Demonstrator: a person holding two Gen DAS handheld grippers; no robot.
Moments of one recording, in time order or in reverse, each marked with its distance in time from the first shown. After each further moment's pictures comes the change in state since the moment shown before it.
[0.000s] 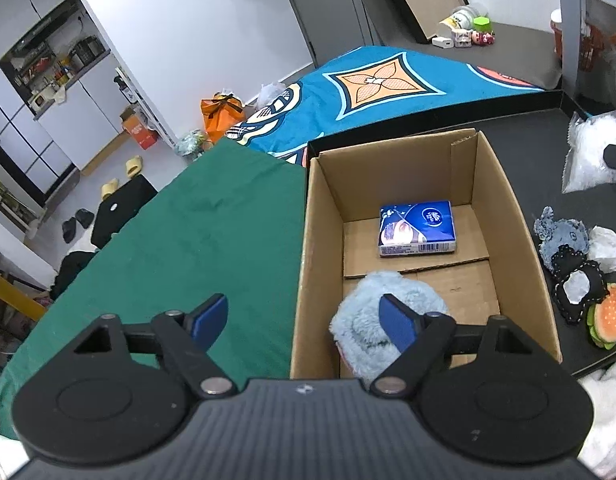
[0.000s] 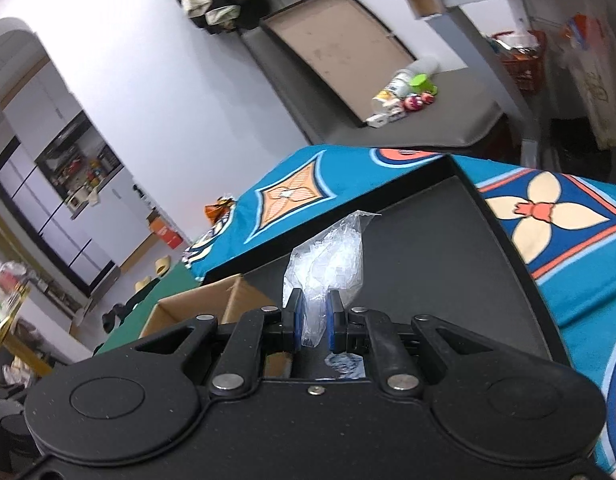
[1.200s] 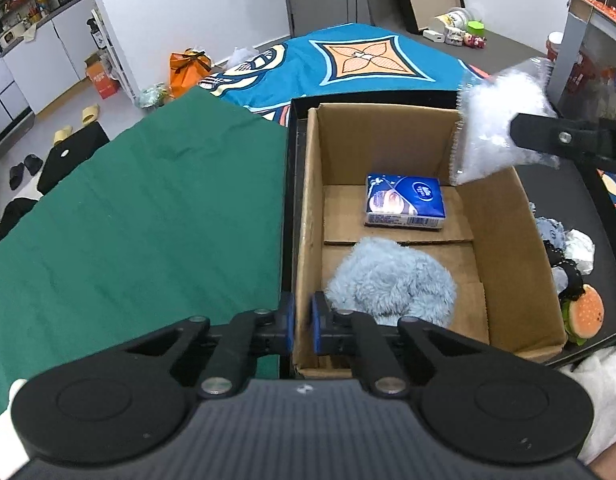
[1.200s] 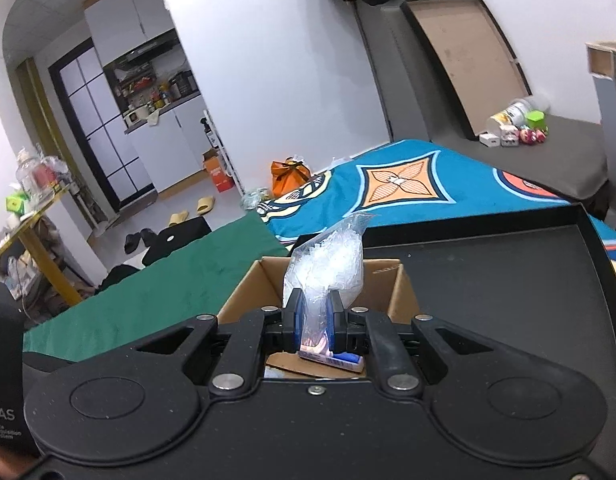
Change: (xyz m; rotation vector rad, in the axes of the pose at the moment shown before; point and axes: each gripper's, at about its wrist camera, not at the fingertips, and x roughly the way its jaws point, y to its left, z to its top) left arm 0.029 0.032 -0.024 -0.120 0.073 -0.203; right arm 0.027 0.118 -0.015 -0.313 0.079 0.108
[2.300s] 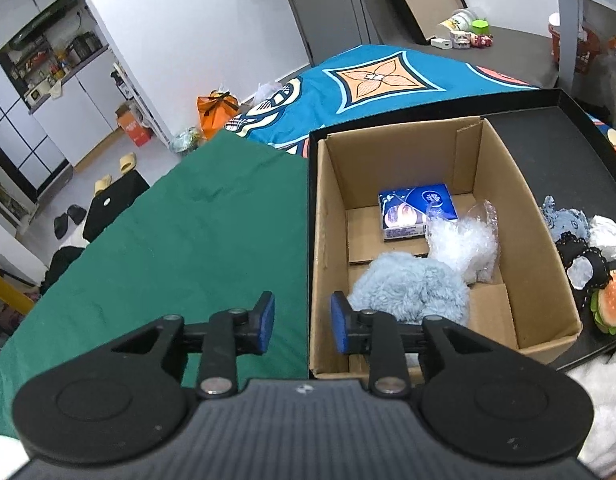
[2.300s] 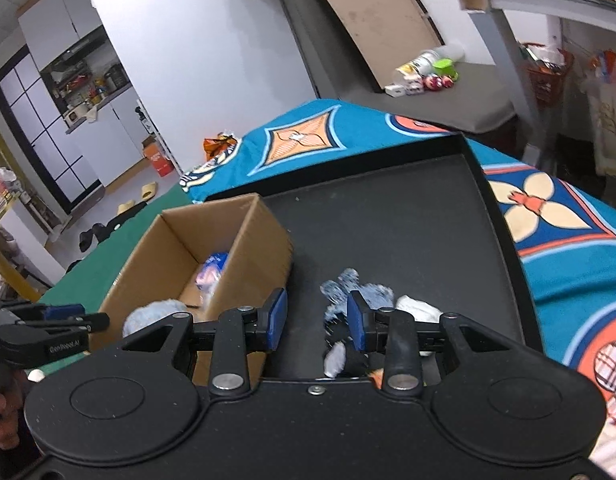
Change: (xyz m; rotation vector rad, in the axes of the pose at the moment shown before) left arm -0.019 -0.026 -0.001 0.116 -0.088 0.176; right arm -0.059 -0.081 -0.039 0.145 0.100 -0.171
